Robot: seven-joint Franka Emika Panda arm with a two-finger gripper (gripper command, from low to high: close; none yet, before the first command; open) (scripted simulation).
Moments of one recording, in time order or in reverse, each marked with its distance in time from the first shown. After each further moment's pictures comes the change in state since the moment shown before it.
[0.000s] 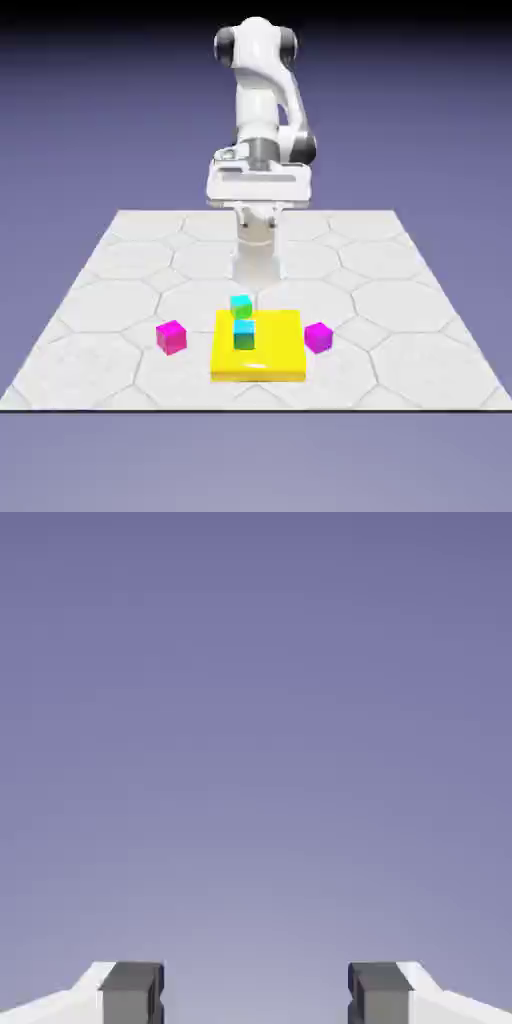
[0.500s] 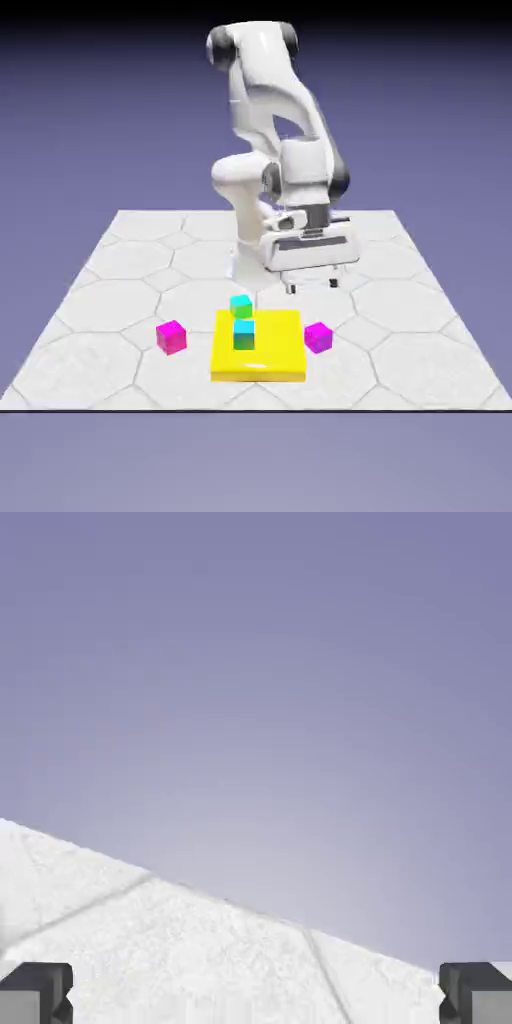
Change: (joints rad) arm 0.548 0.447 -0.301 0.239 -0.152 -0.273 -0.005
